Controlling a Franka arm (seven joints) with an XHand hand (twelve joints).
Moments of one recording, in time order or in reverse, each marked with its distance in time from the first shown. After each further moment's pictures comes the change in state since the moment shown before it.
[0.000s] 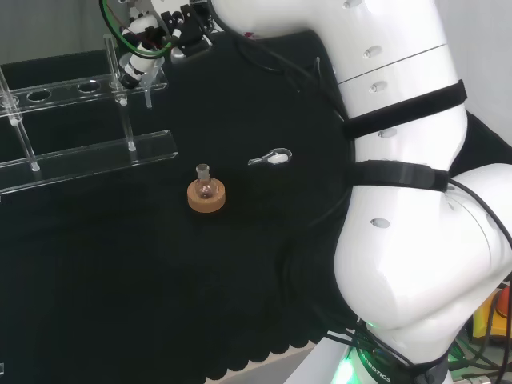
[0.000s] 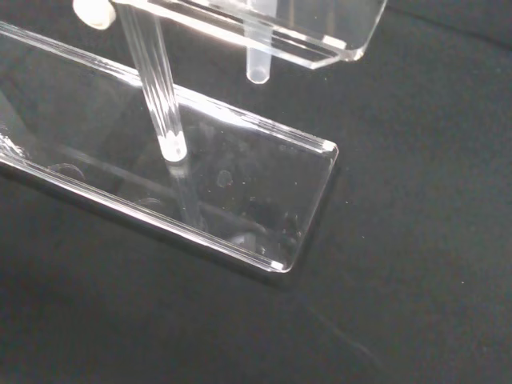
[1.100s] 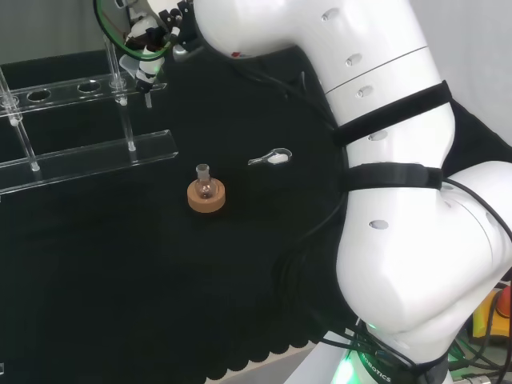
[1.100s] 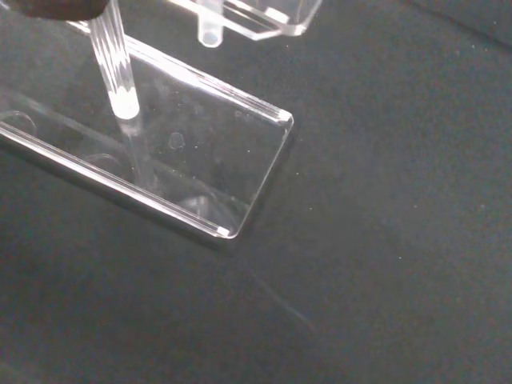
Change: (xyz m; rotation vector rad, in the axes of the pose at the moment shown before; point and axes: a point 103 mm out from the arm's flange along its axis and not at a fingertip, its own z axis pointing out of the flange) arm -0.011 0.001 -0.002 0.072 -0.100 0.006
